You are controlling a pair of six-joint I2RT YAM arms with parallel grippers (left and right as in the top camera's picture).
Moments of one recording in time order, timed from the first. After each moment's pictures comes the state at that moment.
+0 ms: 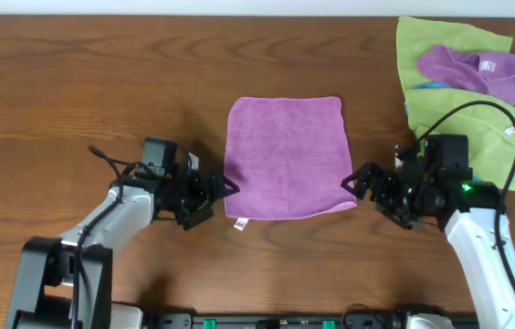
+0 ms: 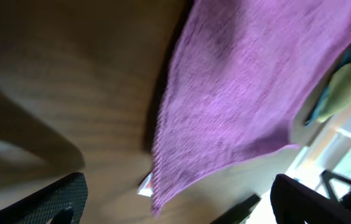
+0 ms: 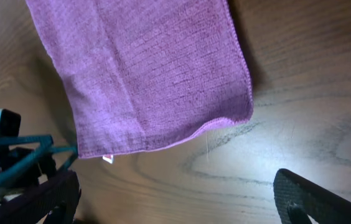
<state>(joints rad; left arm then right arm) -0.18 1.55 0.66 -0.35 0.71 -0.76 -0.05 1.23 0.82 -0.85 -0.51 0.47</state>
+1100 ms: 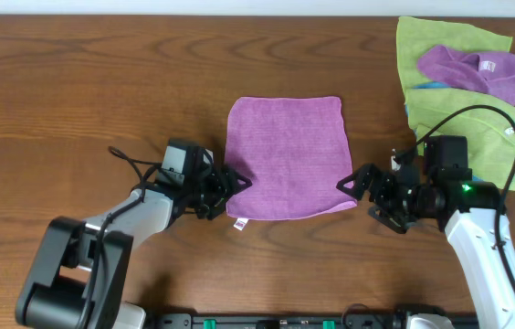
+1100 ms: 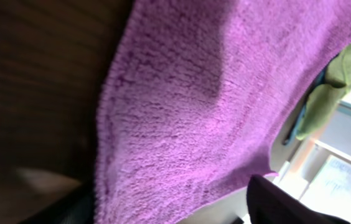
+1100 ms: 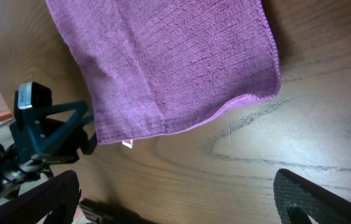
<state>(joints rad) -0.30 1.64 0.62 0.00 0.66 -1.00 -0.05 1.23 0.82 -0.88 -0.60 0.52</state>
